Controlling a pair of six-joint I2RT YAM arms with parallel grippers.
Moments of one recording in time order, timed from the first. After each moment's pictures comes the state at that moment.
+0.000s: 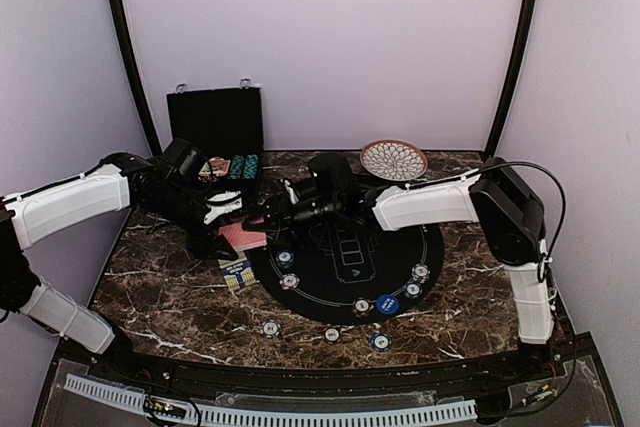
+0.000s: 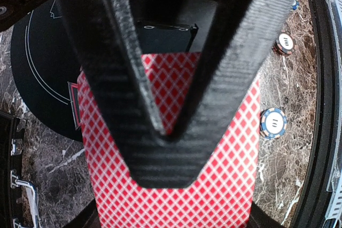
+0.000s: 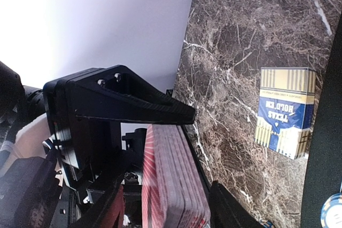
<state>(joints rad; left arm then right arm) -0.52 1.37 1.07 -0.81 0.39 0.74 0.94 2.15 1.53 0.27 -0.77 1.16</state>
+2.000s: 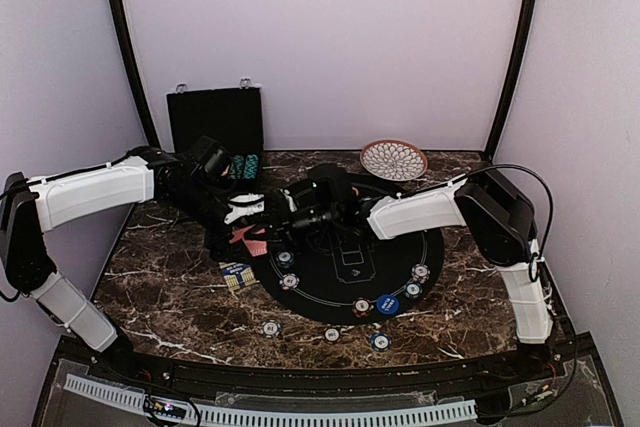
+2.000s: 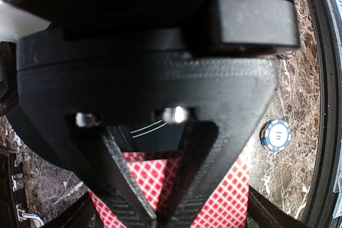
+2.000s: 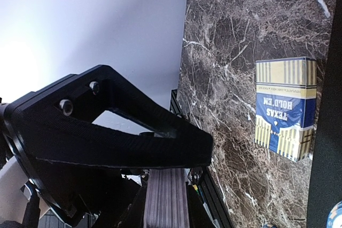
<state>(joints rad) -0.60 1.52 1.18 -0.81 0.37 0.78 0.95 2.21 1.51 0.40 -0.78 1.29</state>
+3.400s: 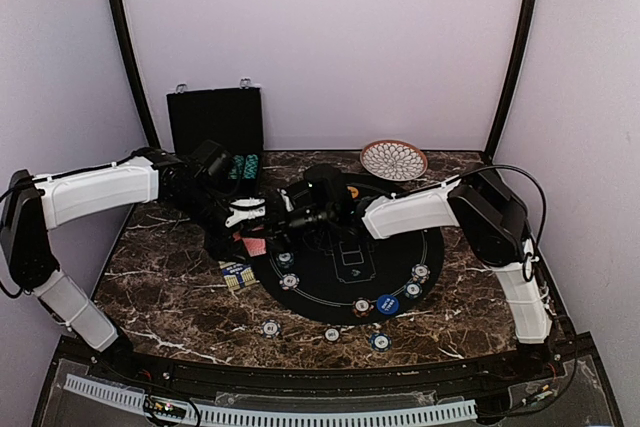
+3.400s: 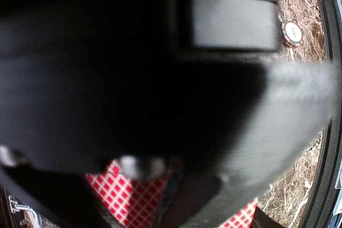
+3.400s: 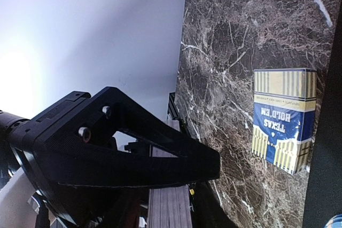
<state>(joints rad) -0.60 1.54 1.17 -0.83 0.32 0.77 0.95 2.25 1.56 0.38 -0.78 1.28</state>
